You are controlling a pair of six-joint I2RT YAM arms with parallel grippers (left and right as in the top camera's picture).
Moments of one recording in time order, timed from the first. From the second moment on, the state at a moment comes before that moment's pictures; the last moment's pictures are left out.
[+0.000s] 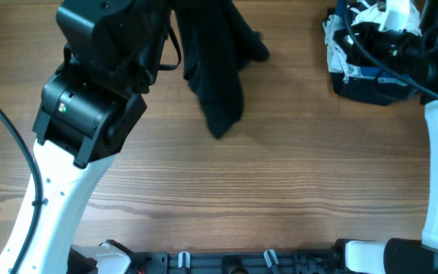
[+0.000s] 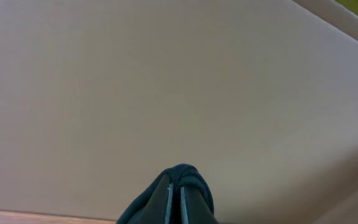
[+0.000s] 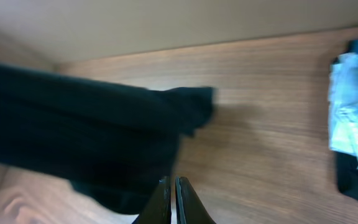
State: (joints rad) left arm -0.56 1.52 2.07 -0.51 -0.39 -0.38; right arm -0.08 1.52 1.74 -0.99 -0.58 0.09
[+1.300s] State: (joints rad) left arm -0.55 1.52 2.07 -0.53 -0.49 -0.36; right arm 0.78 1.71 1.19 -0.03 -0.19 0.15
